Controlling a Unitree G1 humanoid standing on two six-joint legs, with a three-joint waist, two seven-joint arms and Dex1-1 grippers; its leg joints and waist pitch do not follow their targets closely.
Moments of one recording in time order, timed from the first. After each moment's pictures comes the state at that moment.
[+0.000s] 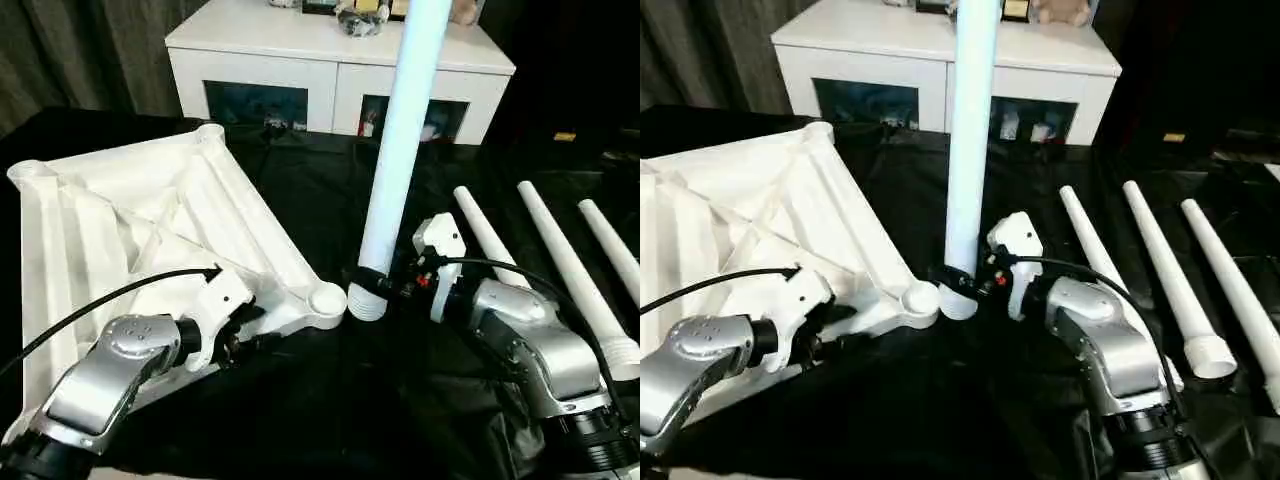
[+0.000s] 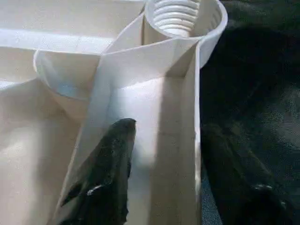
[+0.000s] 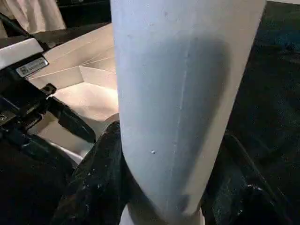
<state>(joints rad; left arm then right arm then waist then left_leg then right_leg) -0.19 0.60 -0.24 -0.10 -0.18 0.59 -0.80 -0.31 -0.34 0.13 -0.03 0.32 0.42 0.79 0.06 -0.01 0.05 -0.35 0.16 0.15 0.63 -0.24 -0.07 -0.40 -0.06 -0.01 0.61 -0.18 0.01</state>
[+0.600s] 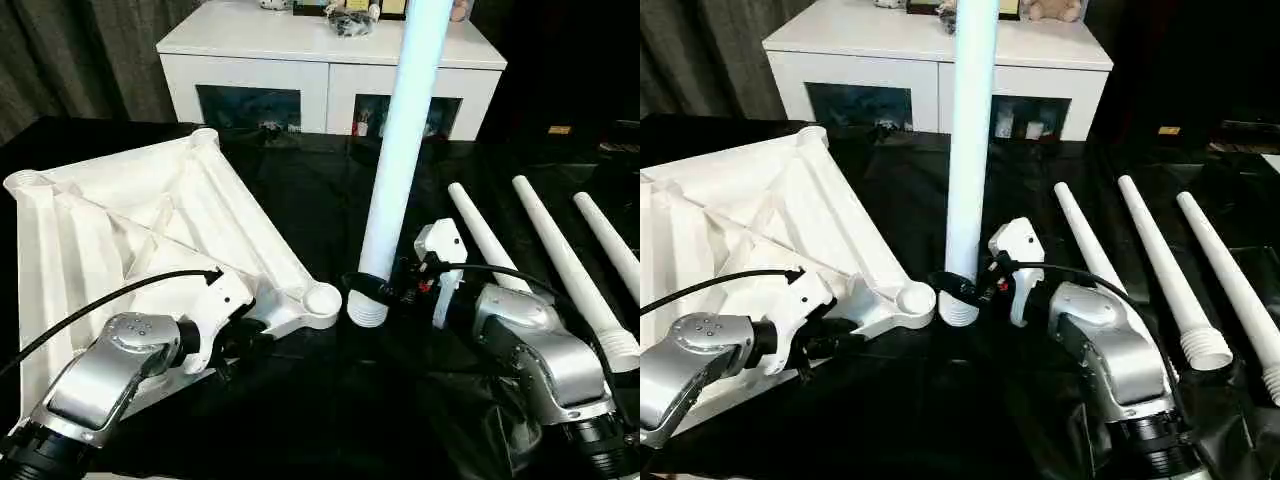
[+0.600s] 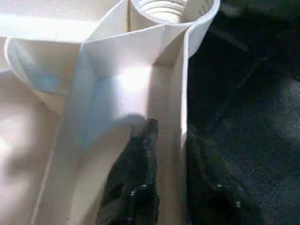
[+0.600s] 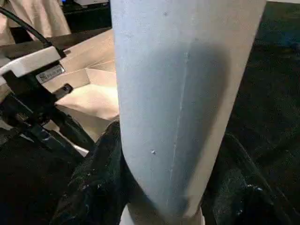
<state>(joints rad) -0.20 0.62 -0.26 -0.12 -0.18 0.68 -0.82 -0.29 -0.33 0.14 -0.06 0.33 0.44 0.79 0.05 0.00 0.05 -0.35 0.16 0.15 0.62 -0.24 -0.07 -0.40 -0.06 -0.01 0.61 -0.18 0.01</state>
